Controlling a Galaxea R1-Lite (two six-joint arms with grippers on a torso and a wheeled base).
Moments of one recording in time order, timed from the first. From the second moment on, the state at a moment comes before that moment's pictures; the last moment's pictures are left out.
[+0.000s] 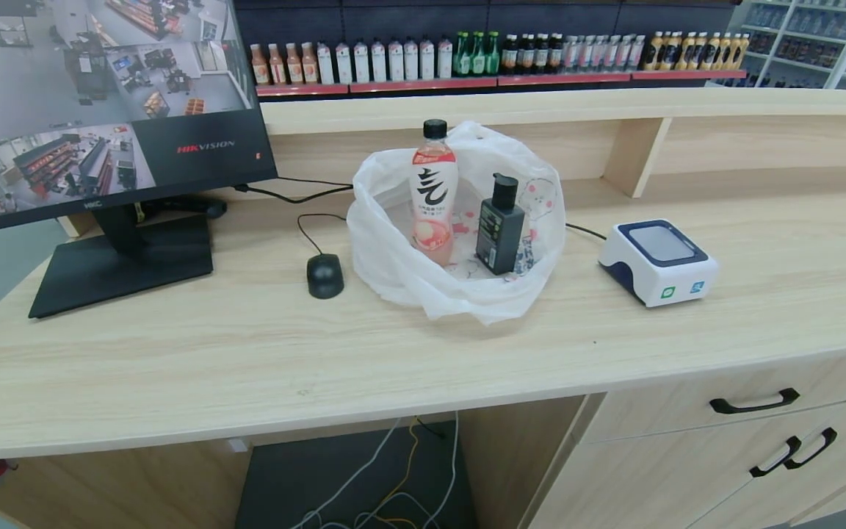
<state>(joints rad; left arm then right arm) 0.00 0.00 0.00 0.00 0.00 0.00 0.53 0.45 0.00 -0.31 -0.02 -0.02</state>
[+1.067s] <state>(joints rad) 0.00 0.00 0.00 0.00 0.00 0.00 -0.02 0.09 0.00 0.00 -0.01 -0.04</state>
